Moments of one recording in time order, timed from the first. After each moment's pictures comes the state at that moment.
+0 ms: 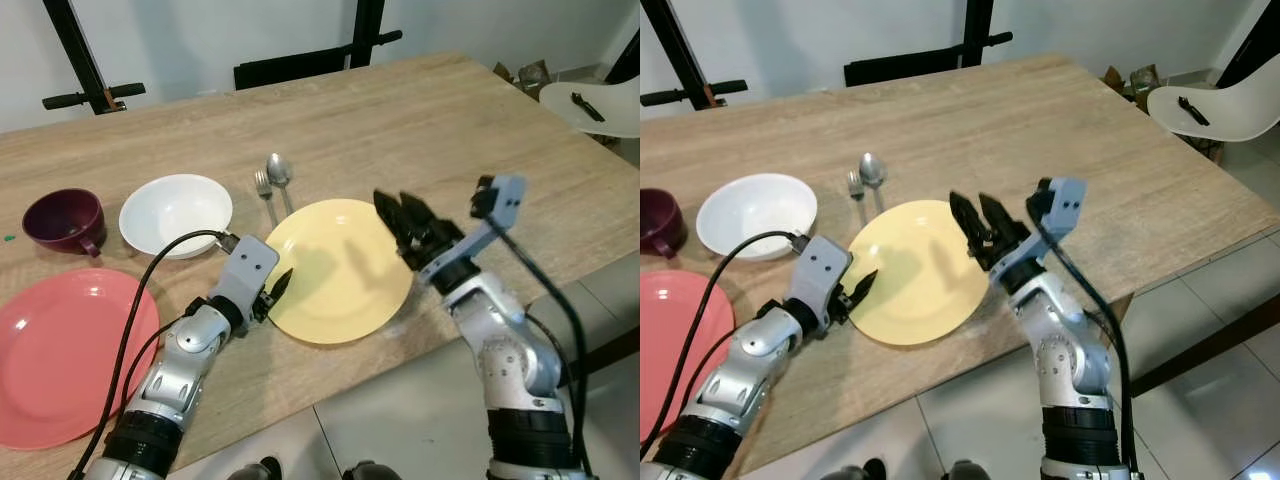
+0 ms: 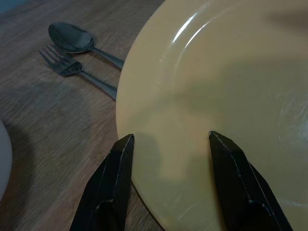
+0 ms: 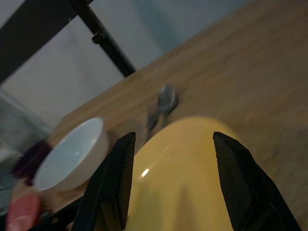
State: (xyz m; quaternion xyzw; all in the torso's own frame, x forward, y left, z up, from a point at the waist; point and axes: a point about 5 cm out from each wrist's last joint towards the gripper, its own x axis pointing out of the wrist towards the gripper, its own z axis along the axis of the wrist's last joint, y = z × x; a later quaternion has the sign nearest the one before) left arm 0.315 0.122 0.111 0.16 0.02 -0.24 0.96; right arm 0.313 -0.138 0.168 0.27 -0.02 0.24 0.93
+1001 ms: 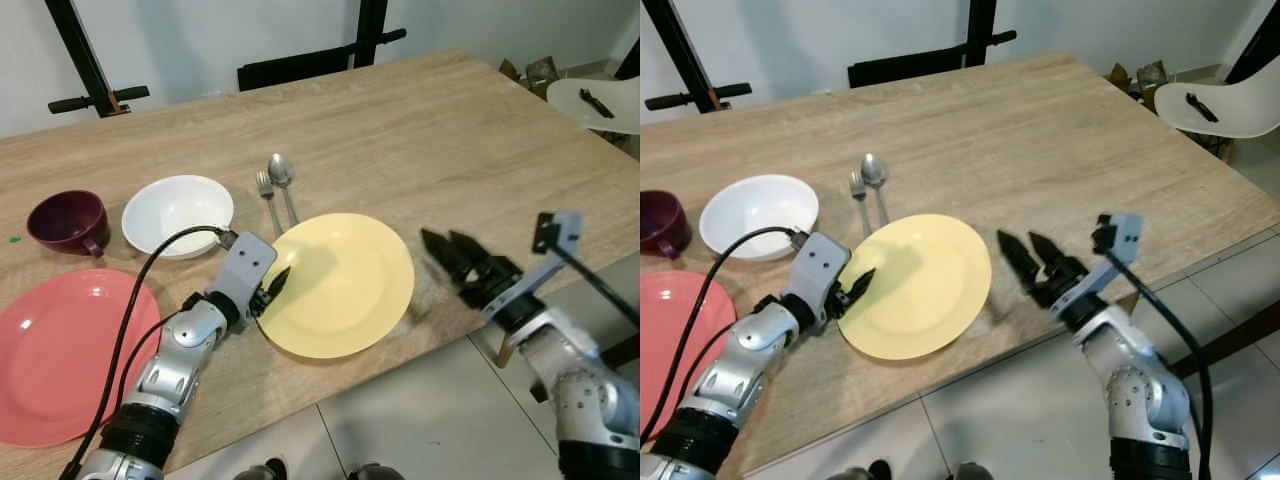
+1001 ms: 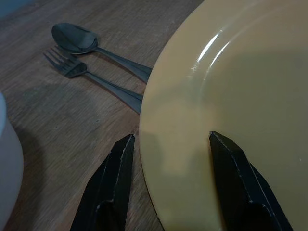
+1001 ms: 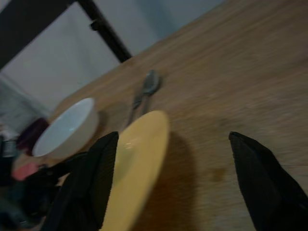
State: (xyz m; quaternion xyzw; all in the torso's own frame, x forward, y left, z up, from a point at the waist) left arm 0.321 0.128 0.113 0.17 0.02 -0.24 0.96; right arm 0.287 -0.192 0.160 0.24 0.00 0.26 0.93
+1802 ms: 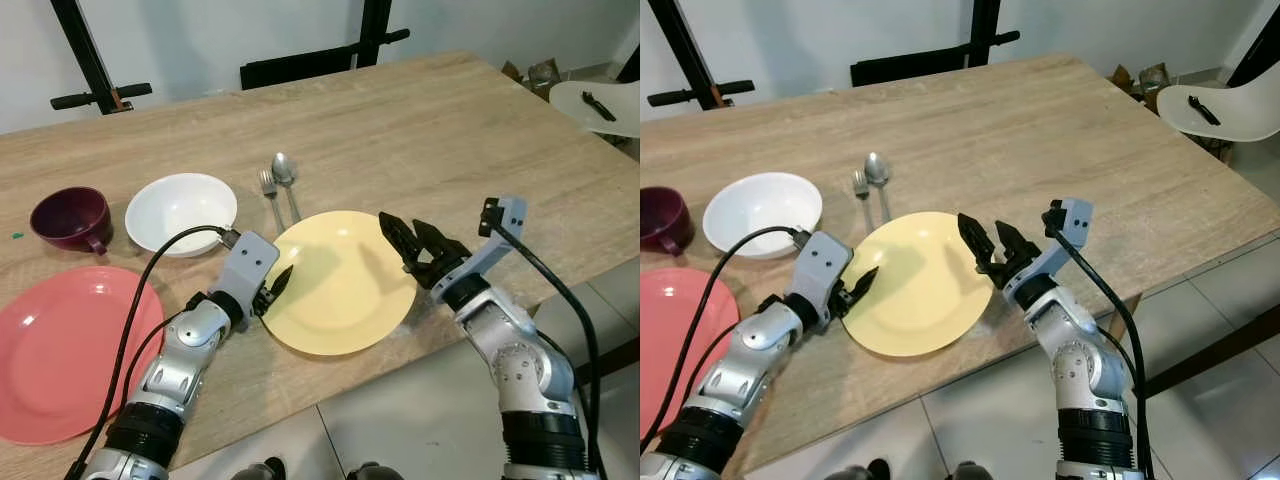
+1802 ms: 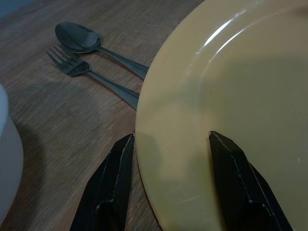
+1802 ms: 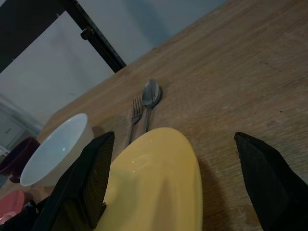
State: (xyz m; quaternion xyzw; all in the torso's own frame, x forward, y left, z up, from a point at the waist) left arm 0.321 0.125 0.114 0.16 0.01 -0.23 0.96; right arm 0.316 -0.161 0.162 0.26 -0.01 0.22 0.94
